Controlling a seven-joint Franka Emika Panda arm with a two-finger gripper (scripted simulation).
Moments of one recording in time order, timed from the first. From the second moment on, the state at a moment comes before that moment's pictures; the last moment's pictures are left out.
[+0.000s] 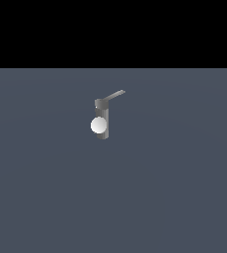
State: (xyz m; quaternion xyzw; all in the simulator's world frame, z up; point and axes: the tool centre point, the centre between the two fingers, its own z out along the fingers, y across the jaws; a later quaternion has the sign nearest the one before) arm -0.234 -0.009 0.502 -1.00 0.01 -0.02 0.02
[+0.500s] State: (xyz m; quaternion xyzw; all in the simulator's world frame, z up) arm -0.180 -0.010 0.492 -0.99 0.10 -0.01 0.03
